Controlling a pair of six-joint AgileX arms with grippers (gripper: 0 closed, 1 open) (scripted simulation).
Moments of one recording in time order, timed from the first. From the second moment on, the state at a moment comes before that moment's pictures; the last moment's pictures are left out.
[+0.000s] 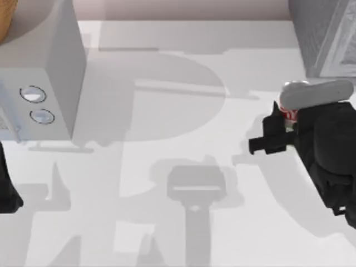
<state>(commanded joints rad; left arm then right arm) 0.00 0.00 0.00 0.00 0.00 0.00 0.61 1.50 0.47 0.70 0.52 0.04</state>
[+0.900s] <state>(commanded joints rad) 0.00 0.00 0.00 0.00 0.00 0.00 0.02 0.05 0.00 0.03 0.01 0.01</state>
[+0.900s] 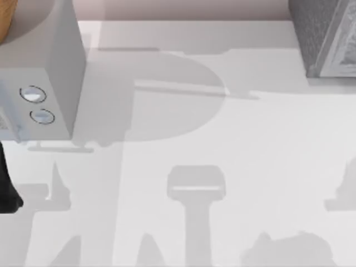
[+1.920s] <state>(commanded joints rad) 0.00 0.00 0.00 0.00 0.00 0.00 0.06 0.39 0.47 -0.12 0.05 0.01</state>
